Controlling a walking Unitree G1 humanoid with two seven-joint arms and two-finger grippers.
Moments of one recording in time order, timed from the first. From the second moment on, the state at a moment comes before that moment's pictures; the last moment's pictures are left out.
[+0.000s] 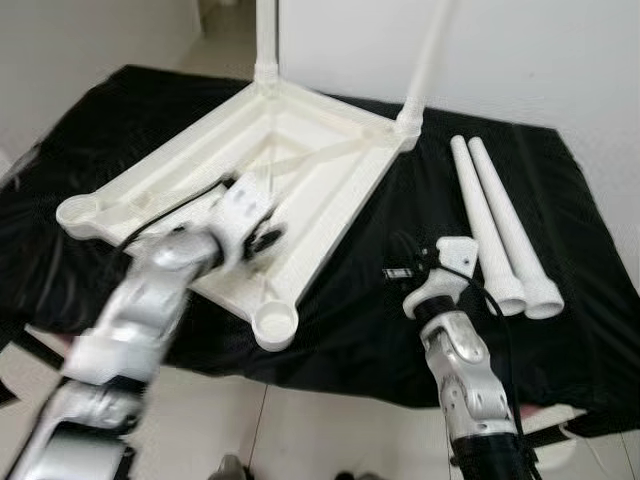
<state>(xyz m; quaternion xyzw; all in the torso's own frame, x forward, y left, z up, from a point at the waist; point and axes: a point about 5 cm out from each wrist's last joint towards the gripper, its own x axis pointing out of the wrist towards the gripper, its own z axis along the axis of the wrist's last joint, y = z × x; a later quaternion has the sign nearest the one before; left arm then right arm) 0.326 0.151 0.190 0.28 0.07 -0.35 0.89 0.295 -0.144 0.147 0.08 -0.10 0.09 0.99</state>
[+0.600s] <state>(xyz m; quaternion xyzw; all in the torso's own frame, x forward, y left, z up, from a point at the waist) 0.297 0.164 0.183 0.34 0.10 -0.42 0.83 0.302 -0.140 0.150 0.08 -0.10 0.10 0.99</state>
